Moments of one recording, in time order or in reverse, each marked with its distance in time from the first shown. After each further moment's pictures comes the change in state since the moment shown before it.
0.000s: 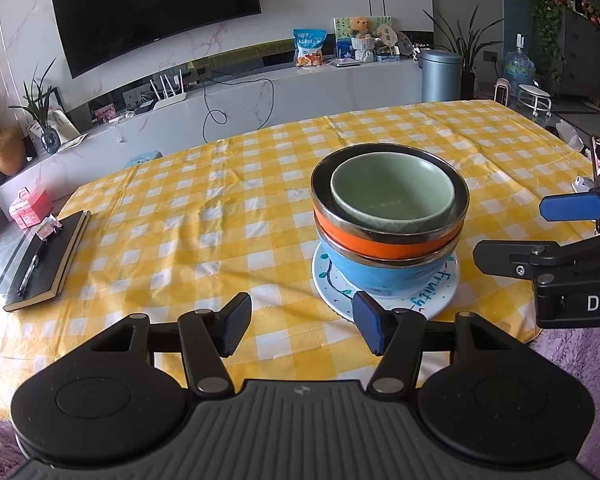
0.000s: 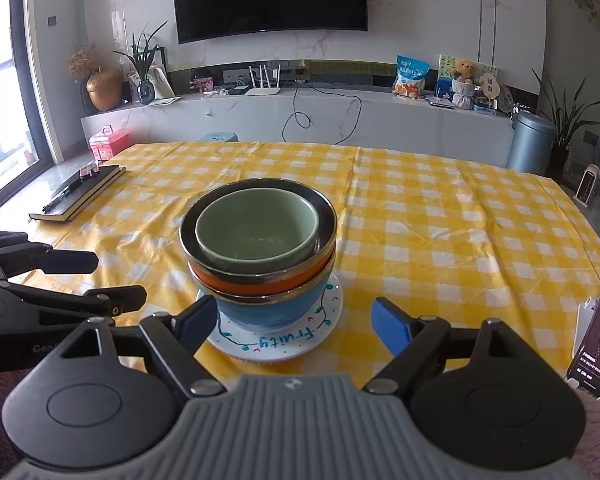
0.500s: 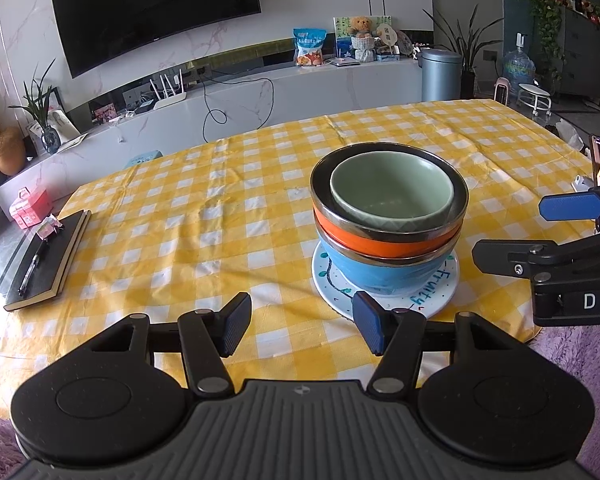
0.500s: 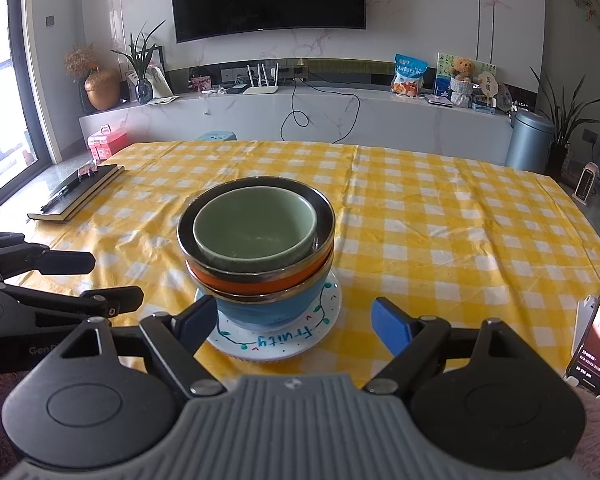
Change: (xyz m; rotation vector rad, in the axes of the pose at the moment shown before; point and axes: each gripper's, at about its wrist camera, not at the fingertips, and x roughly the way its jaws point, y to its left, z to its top) left arm 0.000 0.000 0.000 0.002 0.001 0.000; right arm 0.001 0.000 0.000 0.000 0.003 -0.003
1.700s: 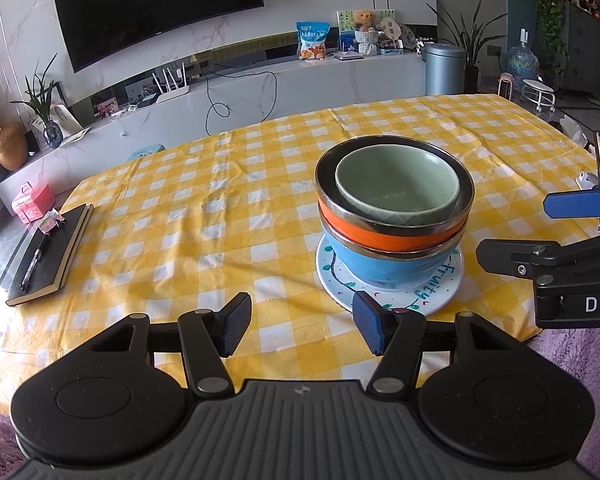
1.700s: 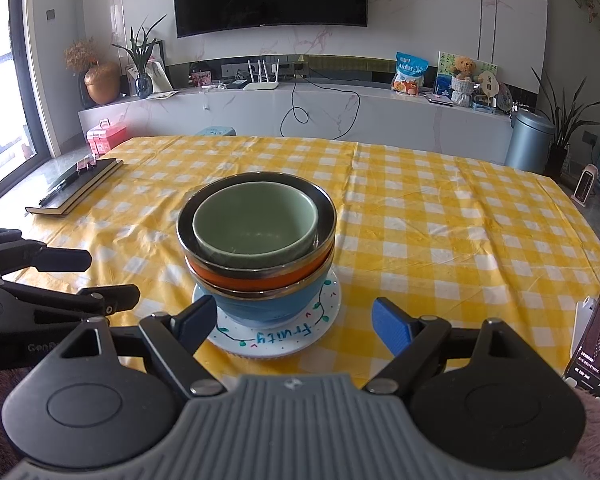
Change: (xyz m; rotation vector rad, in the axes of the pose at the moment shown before) left arm 0.002 0.001 -0.001 -0.001 0.021 0.008; right arm 0.002 0.001 -0.001 -0.006 0.005 -0.004
